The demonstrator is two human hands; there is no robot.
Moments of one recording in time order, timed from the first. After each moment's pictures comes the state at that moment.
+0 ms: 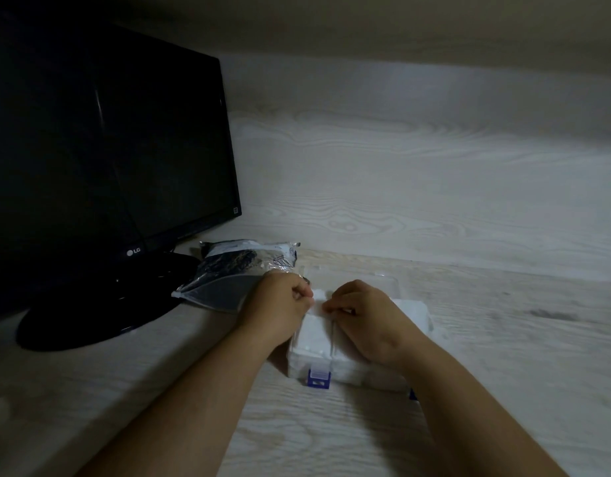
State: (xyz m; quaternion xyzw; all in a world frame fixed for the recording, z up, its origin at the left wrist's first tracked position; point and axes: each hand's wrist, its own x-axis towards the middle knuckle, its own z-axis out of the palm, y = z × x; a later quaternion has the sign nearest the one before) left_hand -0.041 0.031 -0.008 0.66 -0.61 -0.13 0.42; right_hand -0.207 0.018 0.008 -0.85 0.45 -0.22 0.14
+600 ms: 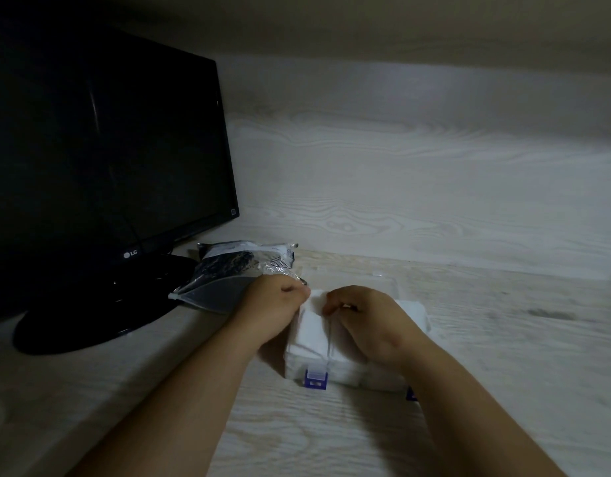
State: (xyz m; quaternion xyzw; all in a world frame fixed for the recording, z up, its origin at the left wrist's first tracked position) left_hand -0.035 0.033 -0.001 0.65 -0.58 -0.22 0.44; right_hand -0.212 0.026 0.016 -0.84 0.45 -0.24 0.19
